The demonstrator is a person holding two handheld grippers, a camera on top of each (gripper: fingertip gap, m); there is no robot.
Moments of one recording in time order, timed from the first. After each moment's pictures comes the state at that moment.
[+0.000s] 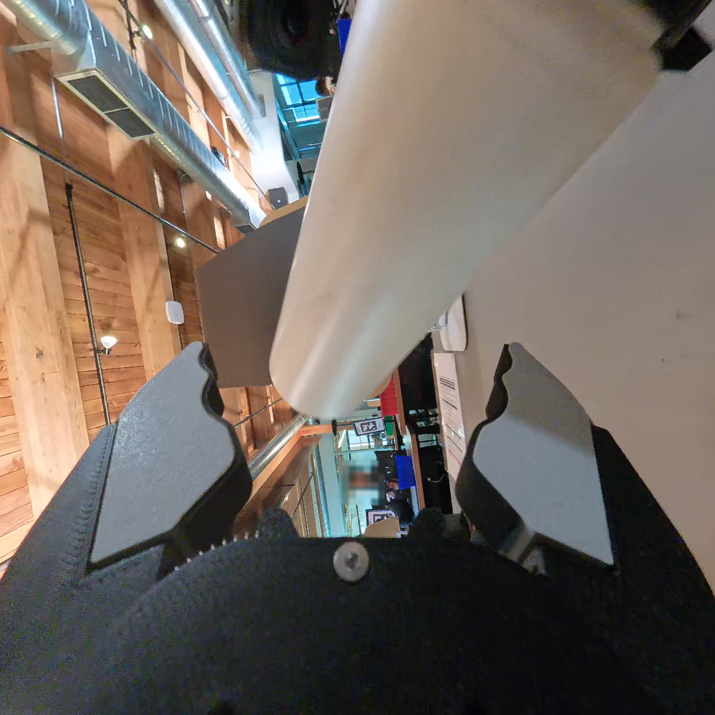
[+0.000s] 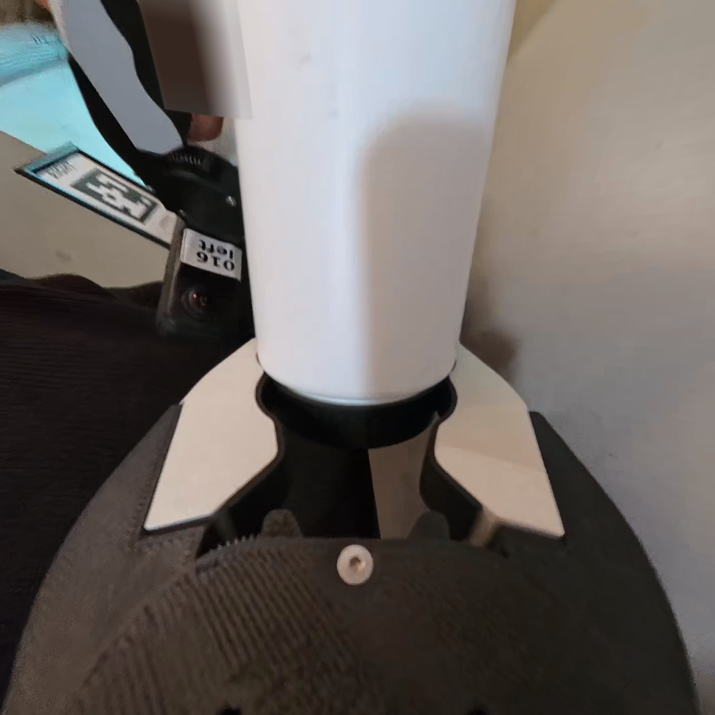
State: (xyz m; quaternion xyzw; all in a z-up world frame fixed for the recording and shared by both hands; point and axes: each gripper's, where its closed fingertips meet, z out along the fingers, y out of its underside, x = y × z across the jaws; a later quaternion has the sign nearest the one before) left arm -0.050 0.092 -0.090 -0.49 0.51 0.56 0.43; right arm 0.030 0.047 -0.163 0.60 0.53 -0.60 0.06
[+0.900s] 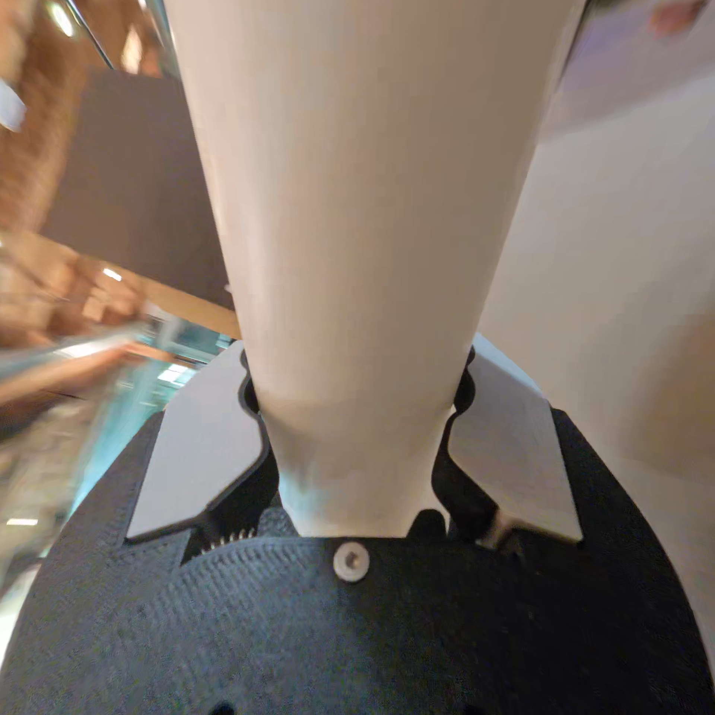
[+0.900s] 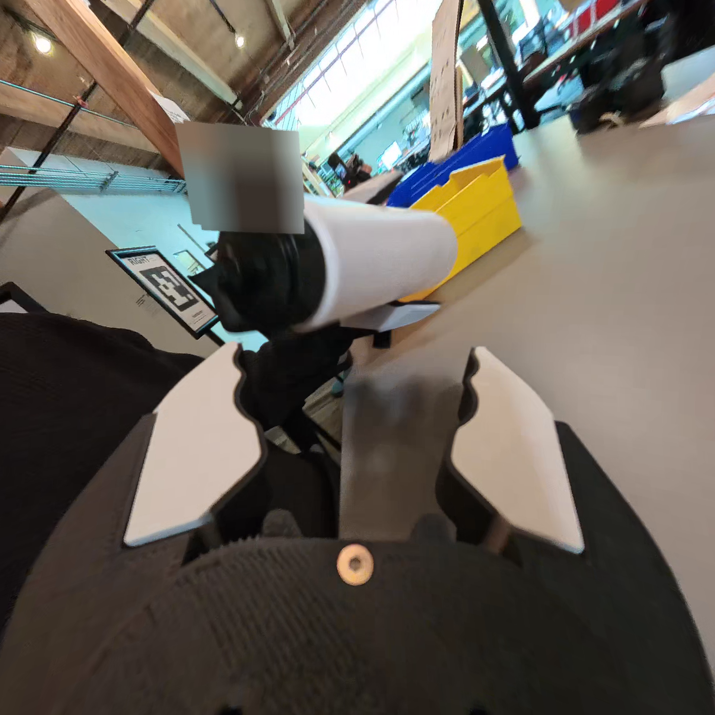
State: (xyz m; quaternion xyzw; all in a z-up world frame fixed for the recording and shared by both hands) left arm -0.084 0.100 -0.101 -0.67 0.33 0.39 0.54; right arm 0.035 0.107 -0.095 0.51 0.46 -0.72 -0.12
